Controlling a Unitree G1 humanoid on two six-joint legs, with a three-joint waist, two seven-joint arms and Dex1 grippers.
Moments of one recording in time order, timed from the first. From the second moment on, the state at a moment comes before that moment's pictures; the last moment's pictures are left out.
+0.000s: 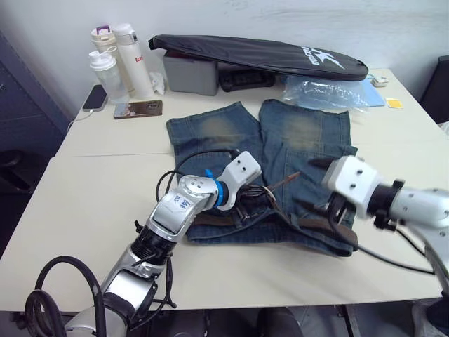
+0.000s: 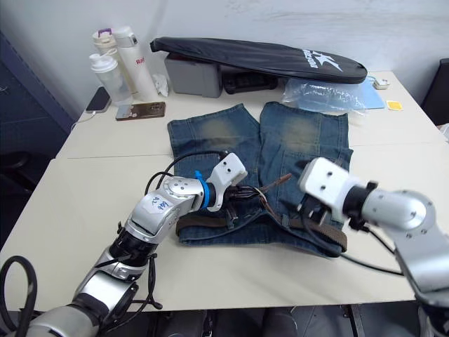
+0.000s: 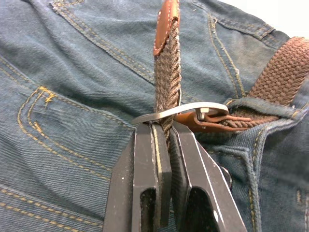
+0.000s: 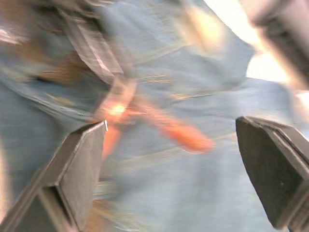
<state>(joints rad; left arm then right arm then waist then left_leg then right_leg) -0.70 0.22 -0.37 -0.08 -0.19 0.87 -0.57 -0.26 -1.00 -0.06 -0.56 0.16 0.51 0.76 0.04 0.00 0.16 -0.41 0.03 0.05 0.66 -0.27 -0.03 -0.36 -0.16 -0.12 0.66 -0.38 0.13</state>
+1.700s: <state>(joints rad) -0.69 0.56 -0.24 -0.12 -0.38 0.92 -0.94 -0.37 -1.03 0.06 -0.17 -0.17 -0.12 0.90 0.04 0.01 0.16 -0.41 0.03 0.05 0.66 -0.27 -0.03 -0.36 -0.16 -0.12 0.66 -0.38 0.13</state>
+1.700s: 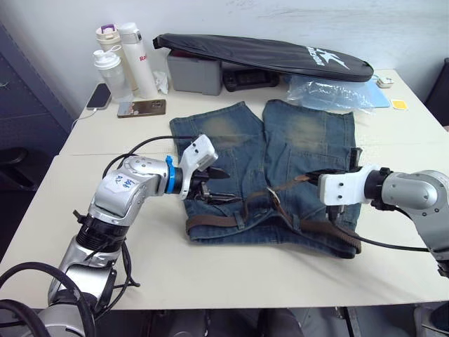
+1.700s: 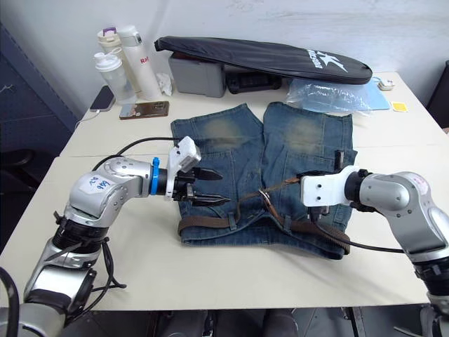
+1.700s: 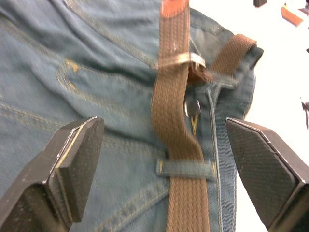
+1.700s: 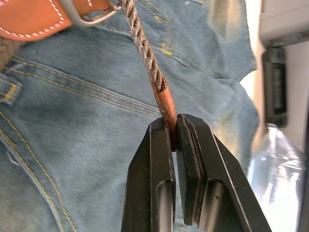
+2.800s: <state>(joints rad) -0.60 0.48 -0.48 -0.19 -0.23 0.84 -0.85 -0.61 -1.06 0.05 -0.14 -0.15 -0.34 0.98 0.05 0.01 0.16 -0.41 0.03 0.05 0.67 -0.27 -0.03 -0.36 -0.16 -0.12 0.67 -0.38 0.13</state>
